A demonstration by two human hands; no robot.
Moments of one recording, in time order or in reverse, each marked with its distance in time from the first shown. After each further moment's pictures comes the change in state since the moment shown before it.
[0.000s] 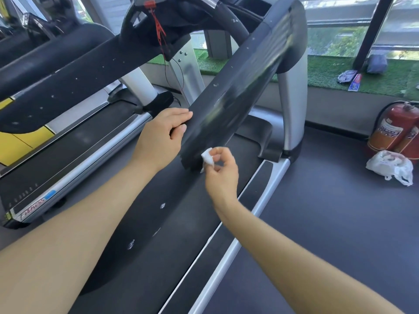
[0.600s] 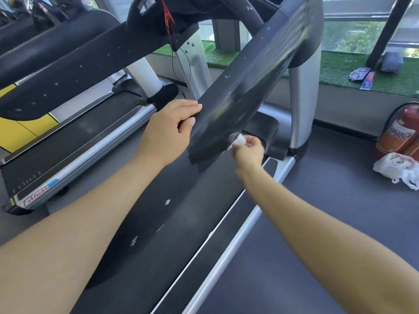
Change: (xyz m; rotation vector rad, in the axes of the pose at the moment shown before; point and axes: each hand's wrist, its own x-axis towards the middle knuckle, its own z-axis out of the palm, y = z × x) left_hand 0.000 -0.002 0.001 -0.004 0.024 -0.002; right_hand 0.081 0.016 -0.014 0.129 0.173 0.312
